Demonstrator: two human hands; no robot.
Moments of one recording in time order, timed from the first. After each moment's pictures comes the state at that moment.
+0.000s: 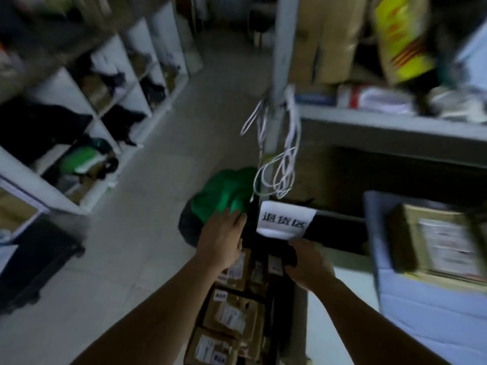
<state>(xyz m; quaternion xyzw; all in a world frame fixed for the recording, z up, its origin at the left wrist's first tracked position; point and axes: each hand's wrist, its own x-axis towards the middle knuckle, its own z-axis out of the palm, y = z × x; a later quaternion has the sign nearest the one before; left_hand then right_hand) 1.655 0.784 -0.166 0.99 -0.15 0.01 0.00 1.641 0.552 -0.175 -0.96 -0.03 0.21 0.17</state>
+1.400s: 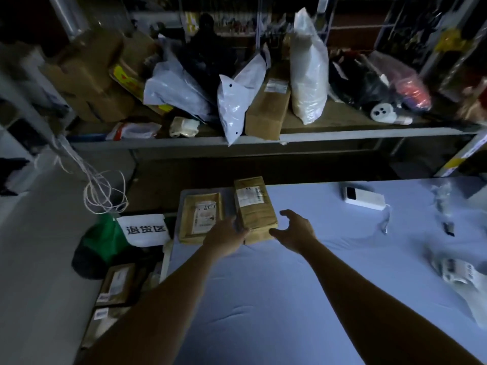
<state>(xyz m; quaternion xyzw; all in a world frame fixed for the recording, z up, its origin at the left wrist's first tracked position) 1.560 0.230 -0.029 0.93 -0.08 -0.20 0.31 1.524 0.030 -0.026 -0.92 0.18 0.11 0.32</state>
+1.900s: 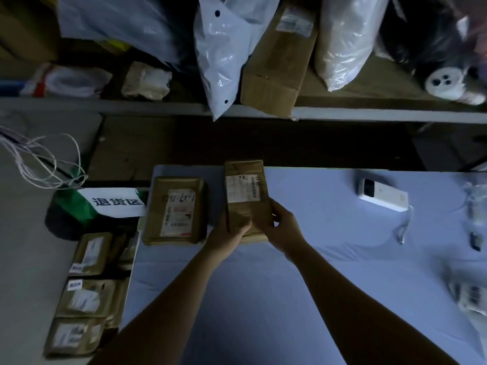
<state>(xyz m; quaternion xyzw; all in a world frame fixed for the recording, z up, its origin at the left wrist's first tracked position) 1.630 0.172 -0.135 0.78 0.09 -0.28 0.55 1.613 0.004 -0.127 -0.82 0.14 0.09 0.54</state>
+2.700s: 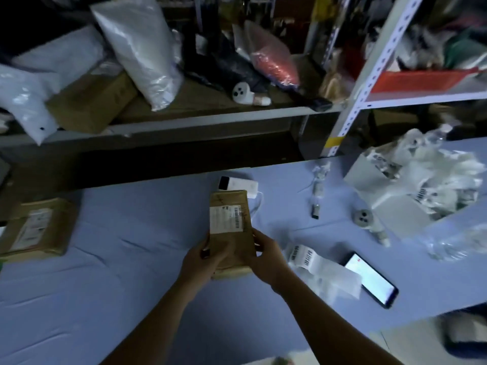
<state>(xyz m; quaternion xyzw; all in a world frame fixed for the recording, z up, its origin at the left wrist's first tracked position) 1.445 -0.151 -0.096 0.77 0.05 -0.24 0.59 1.400 -0.334 -0.095 -0.79 0.14 0.04 0.60</state>
